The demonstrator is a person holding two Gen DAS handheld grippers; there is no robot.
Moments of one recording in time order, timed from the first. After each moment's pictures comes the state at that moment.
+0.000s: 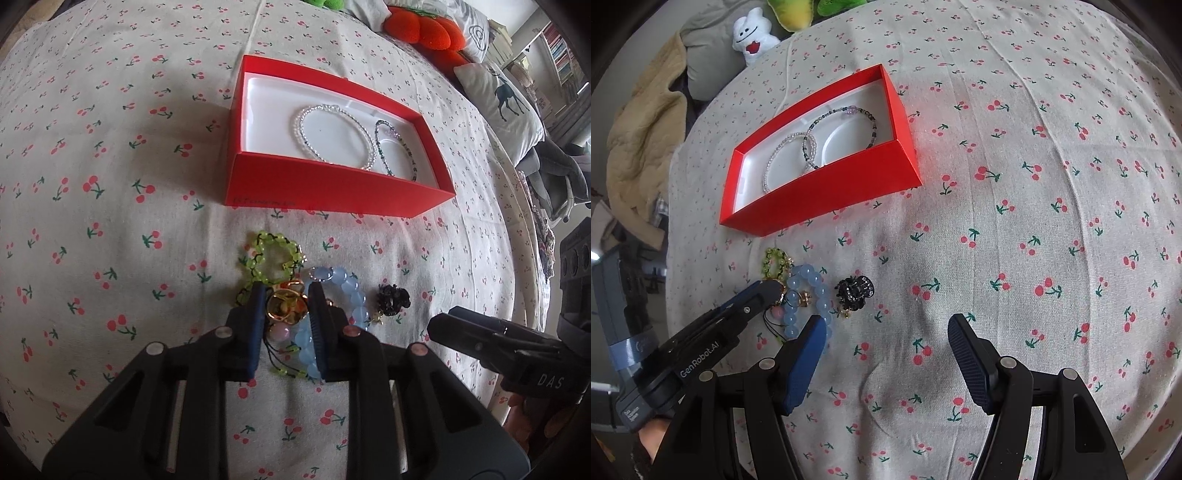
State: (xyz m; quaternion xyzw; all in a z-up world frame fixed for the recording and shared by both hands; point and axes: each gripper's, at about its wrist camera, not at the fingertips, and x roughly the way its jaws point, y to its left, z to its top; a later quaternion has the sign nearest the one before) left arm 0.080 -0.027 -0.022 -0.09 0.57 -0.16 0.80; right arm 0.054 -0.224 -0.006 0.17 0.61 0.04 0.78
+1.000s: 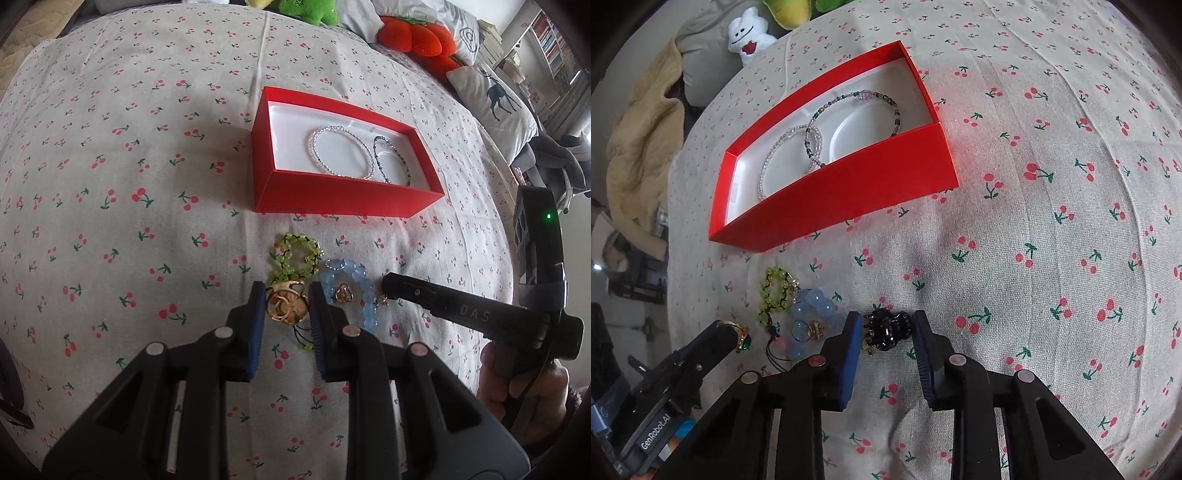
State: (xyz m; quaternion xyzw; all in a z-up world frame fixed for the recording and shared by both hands) left arm 0.063 -0.002 0.001 -0.07 0.55 -0.16 0.82; right arm 0.078 -0.202 -0.030 0.18 0.60 0.05 0.78
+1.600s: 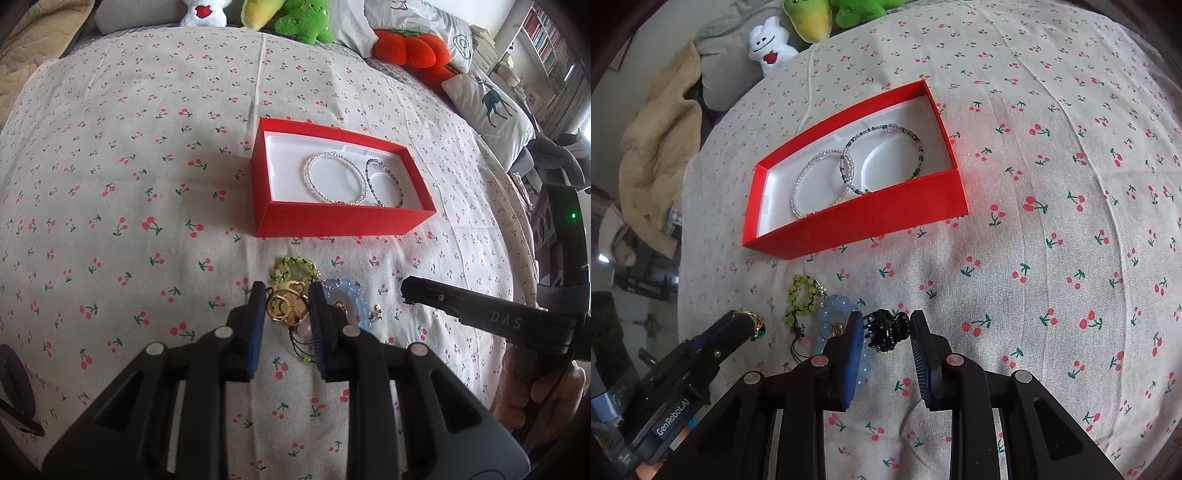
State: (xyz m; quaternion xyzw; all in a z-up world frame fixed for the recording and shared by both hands) left arm 0.063 -0.002 0.020 -0.06 0.51 -0.15 0.84; right arm 0.074 -0.201 0.007 0.18 0.57 0.07 0.80
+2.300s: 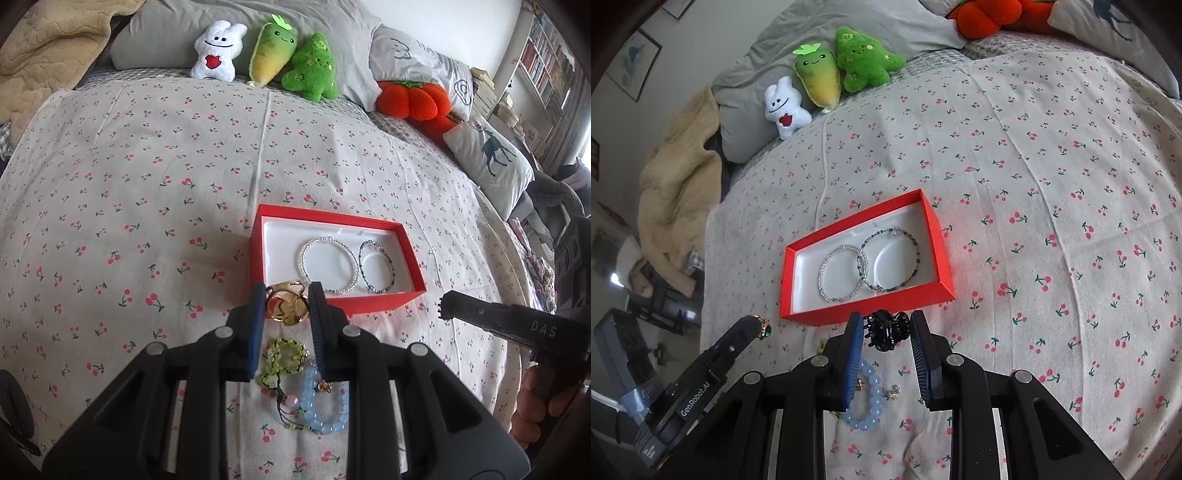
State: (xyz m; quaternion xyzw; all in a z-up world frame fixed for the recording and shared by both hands) left arm 0.092 -0.004 0.045 -0.10 0.43 -0.13 0.89; right arm 0.082 -0.236 0.057 0.21 0.49 0.06 0.84
